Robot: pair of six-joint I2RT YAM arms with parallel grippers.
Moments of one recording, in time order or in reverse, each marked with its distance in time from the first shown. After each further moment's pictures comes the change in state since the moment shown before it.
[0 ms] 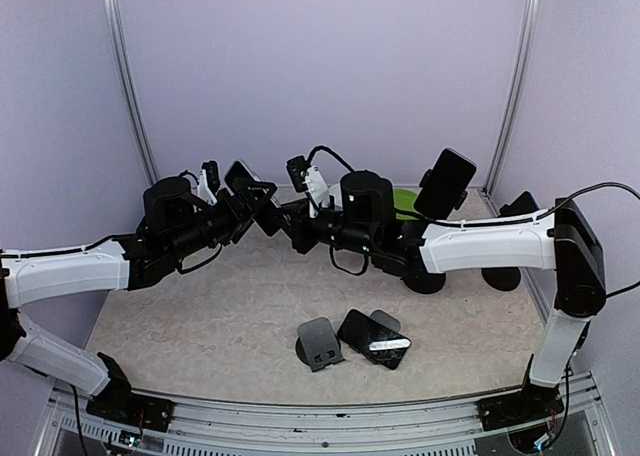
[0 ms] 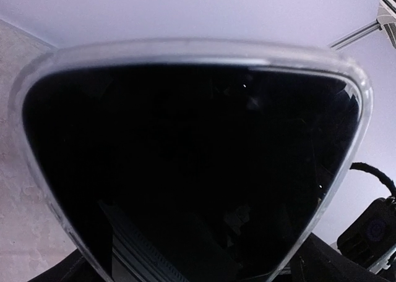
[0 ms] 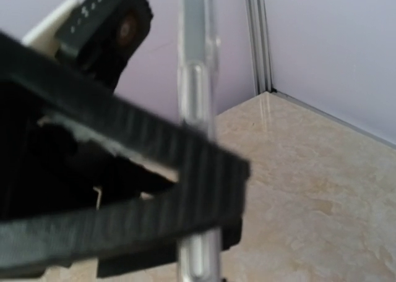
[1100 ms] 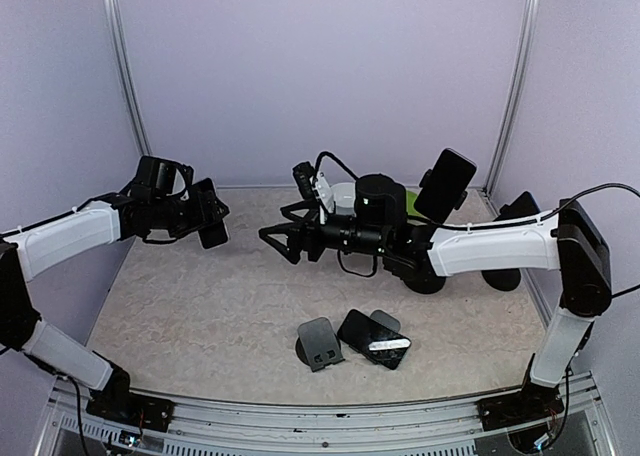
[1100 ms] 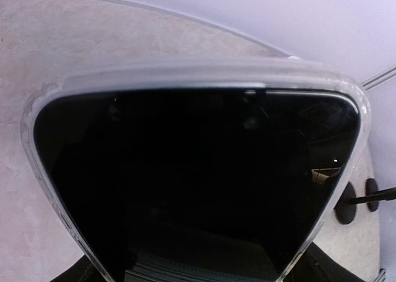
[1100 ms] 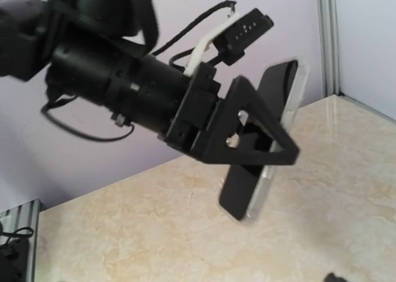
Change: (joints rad) left arm 0.356 0.097 0.227 -0.653 0.080 0.433; right arm -0.035 -0.032 -0.088 0.093 -0.225 0.016
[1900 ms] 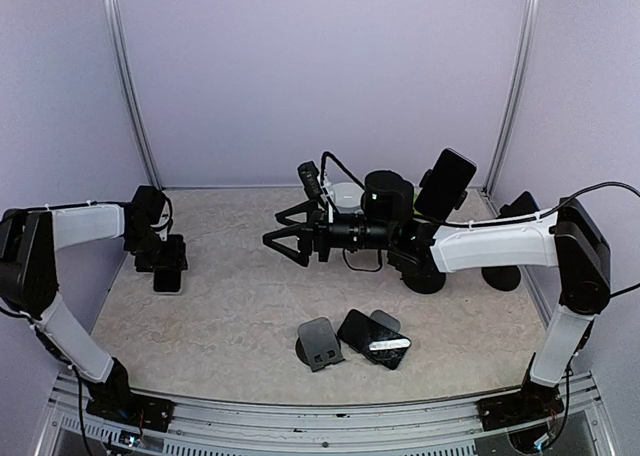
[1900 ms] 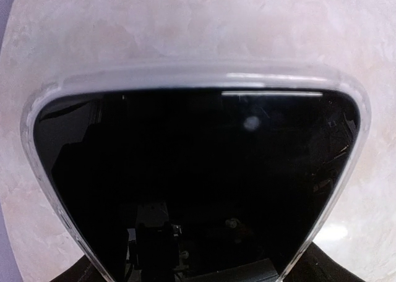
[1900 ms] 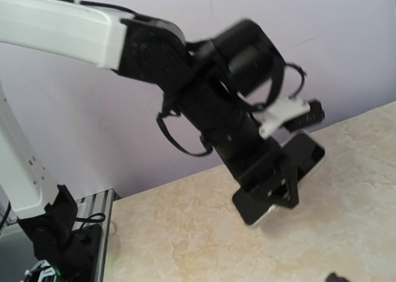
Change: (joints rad) left arm 0.249 0.179 -0.013 -0.337 -0.157 0.362; right arm -0.050 0.002 -0.020 0.066 -0.263 0.087
